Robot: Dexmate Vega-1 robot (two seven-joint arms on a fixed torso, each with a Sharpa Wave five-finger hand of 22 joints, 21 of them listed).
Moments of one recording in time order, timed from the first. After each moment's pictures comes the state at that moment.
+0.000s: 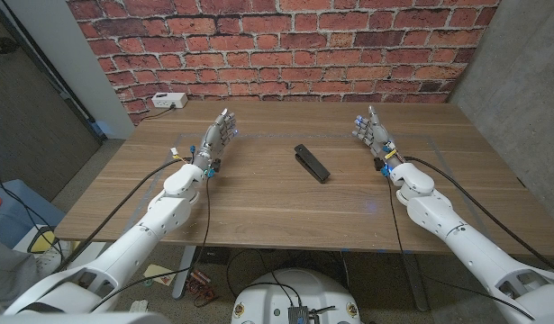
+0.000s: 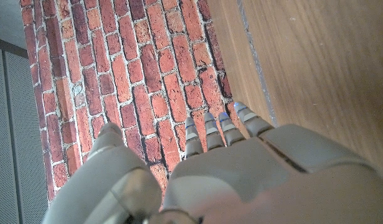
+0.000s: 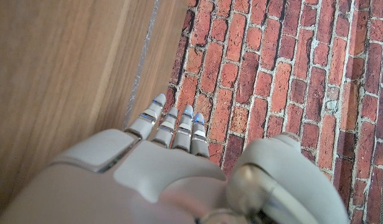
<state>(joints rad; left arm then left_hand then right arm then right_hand) 0.83 0.50 0.38 -1.27 -0.65 -0.29 -0.05 0.27 -0.08 0.31 -0.11 0.19 0.16 -0.13 0.19 0.18 0.11 -0.05 0.23 0.20 0.07 -0.04 0.18 0.17 0.11 0.00 0.19 0.17 -0.86 -0.51 -0.36 -1.31 0.67 0.28 0.03 0.40 0.07 -0.26 0.07 0.26 0.25 0.02 0.18 0.18 0.30 0.02 0.19 0.26 0.18 -0.04 0.19 0.19 0.30 0.03 0.18 0.17</state>
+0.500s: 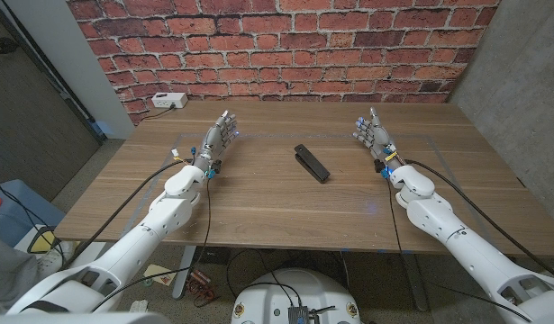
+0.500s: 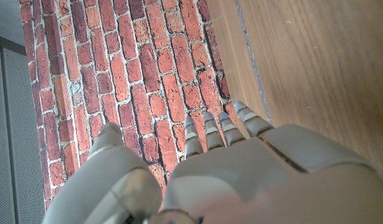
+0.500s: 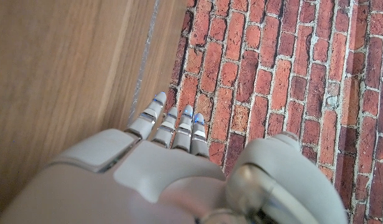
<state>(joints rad) 0.83 0.49 0.38 -1.25 -0.66 -0.30 -0.06 0.27 -0.08 0.31 -0.11 0.19 0.18 -0.13 0.20 0.18 0.13 -0.05 0.23 0.20 0.07 -0.04 0.18 0.17 0.11 0.00 0.19 0.17 -0.88 -0.51 -0.36 -1.34 0.67 0.28 0.01 0.40 0.07 -0.26 0.07 0.26 0.25 0.02 0.19 0.18 0.30 0.02 0.19 0.25 0.19 -0.04 0.19 0.19 0.32 0.03 0.19 0.17</state>
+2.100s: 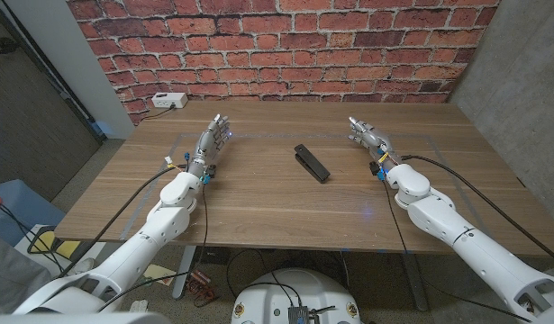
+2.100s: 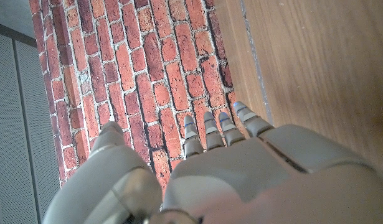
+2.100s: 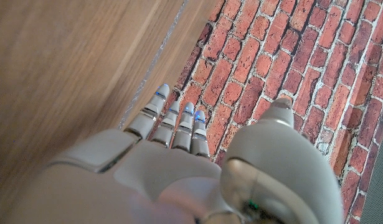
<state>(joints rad) 0.85 0.47 0.35 -1.19 -0.67 -0.41 -0.08 0.28 -0.07 0.31 -0.11 0.19 0.20 -0.13 0.20 0.18 0.13 -0.06 0.23 0.20 0.07 -0.04 0.18 0.17 0.12 0.00 0.19 0.17 -0.92 -0.60 -0.41 -1.51 0.46 0.16 -0.17 0.67 0.08 -0.18 -0.08 0.26 0.29 -0.01 0.20 0.18 0.35 -0.04 0.20 0.21 0.26 -0.04 0.21 0.19 0.41 0.00 0.20 0.17</state>
